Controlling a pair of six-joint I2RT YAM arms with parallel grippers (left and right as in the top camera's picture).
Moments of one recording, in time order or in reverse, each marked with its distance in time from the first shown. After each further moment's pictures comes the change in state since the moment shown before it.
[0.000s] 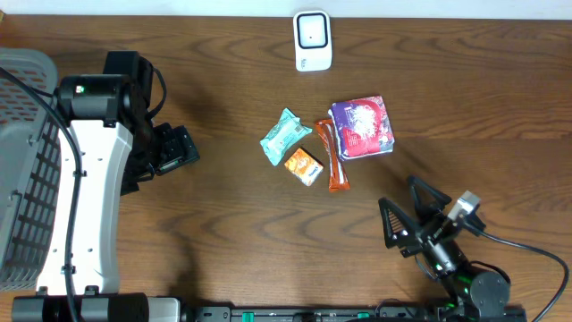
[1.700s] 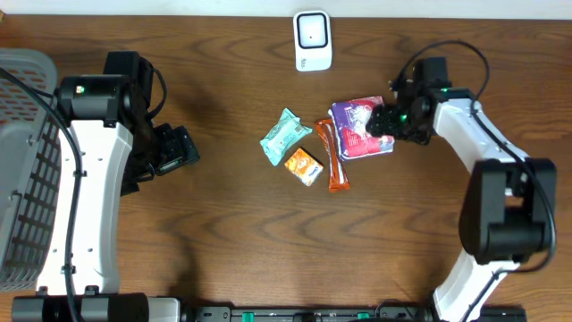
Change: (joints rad) left arm 0.000 0.000 -0.003 0.000 0.000 0.000; right arm 0.000 1.947 1.343 -0.889 0.241 -0.580
